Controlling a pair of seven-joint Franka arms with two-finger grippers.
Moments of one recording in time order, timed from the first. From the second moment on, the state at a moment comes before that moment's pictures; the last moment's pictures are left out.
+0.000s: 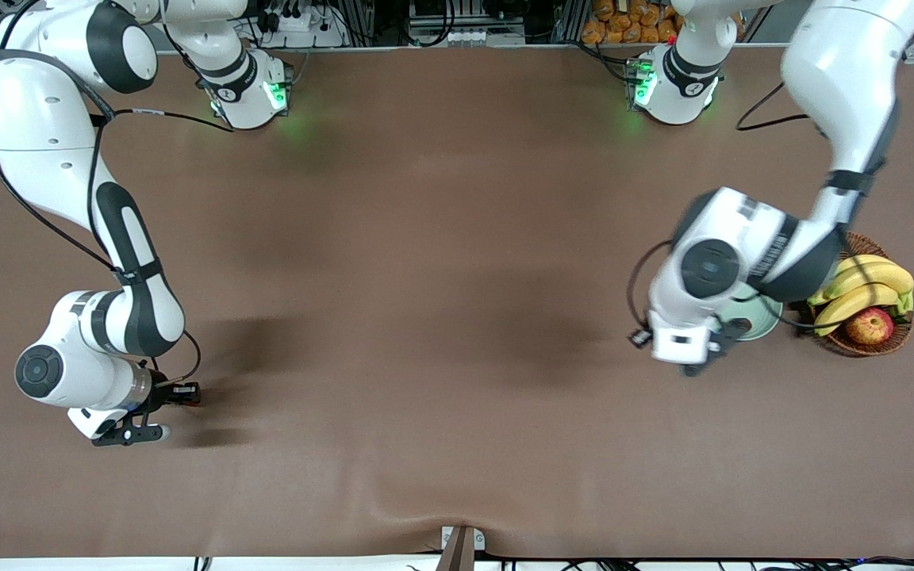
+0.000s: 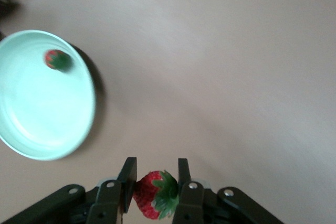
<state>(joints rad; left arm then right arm) 0.26 0.57 -0.64 -1.66 0.50 1.96 -1.26 -0.09 0.87 0.05 -1.37 0.00 2.23 -0.15</state>
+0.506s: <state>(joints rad) 0.55 0.57 -0.76 -1.79 0.50 1.96 -1.21 -0.08 0.86 0.06 -1.35 0.00 2.20 -0.15</state>
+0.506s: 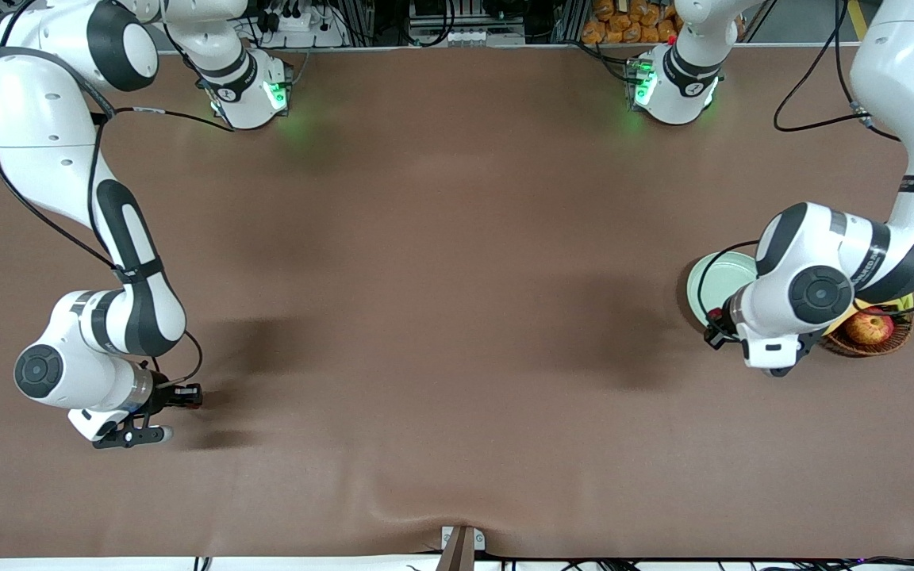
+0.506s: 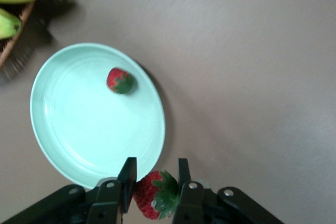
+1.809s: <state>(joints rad) 0.88 0.65 -0.91 -2.03 0.70 2.11 -1.15 0.10 0.68 0.08 -1.24 0.01 1.80 0.29</state>
